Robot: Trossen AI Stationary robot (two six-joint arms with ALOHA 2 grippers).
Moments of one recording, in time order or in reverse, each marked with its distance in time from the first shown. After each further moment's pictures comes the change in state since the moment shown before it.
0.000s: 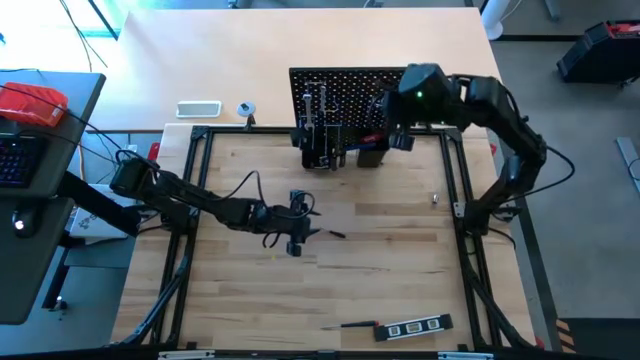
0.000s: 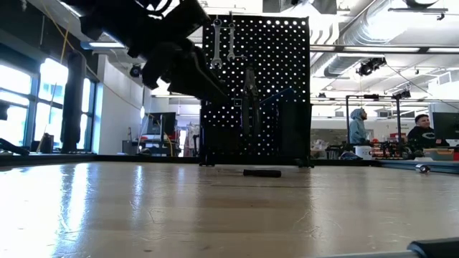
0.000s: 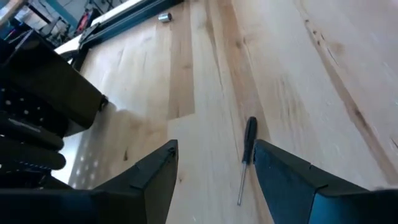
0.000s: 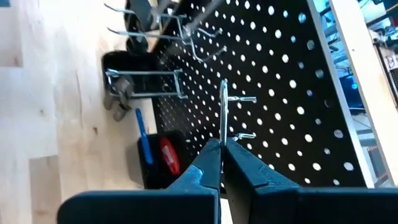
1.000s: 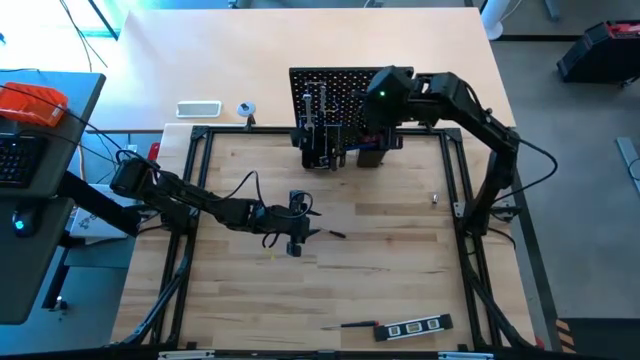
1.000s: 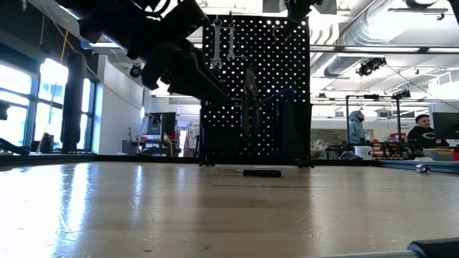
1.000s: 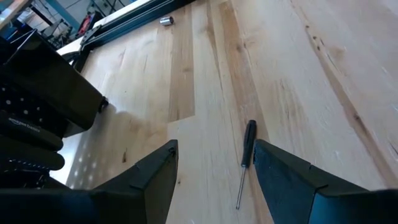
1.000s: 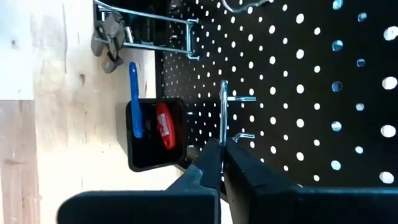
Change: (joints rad) left arm 0.000 0.000 -0.019 0.042 0.003 -0.010; right arm -0.084 0.138 -0.002 -0.064 -0.013 -0.149
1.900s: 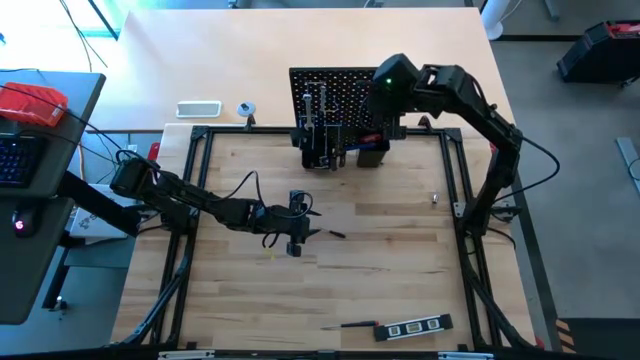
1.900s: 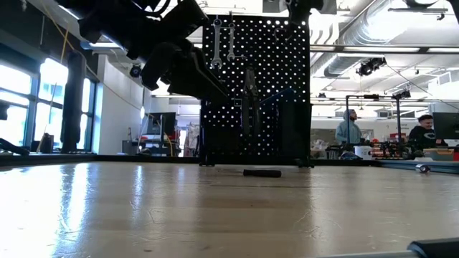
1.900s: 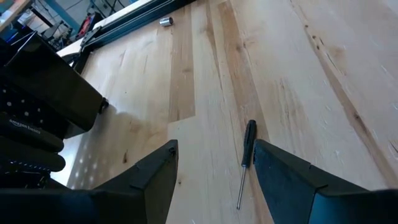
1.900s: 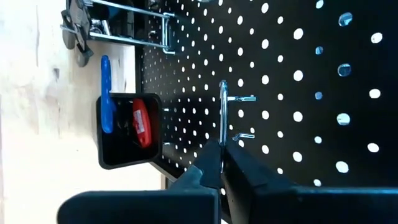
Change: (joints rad) left arm 0.000 0.000 0.000 0.001 0.000 0.008; right arm -0.068 -0.010 0.000 0.049 -0.007 -0.104
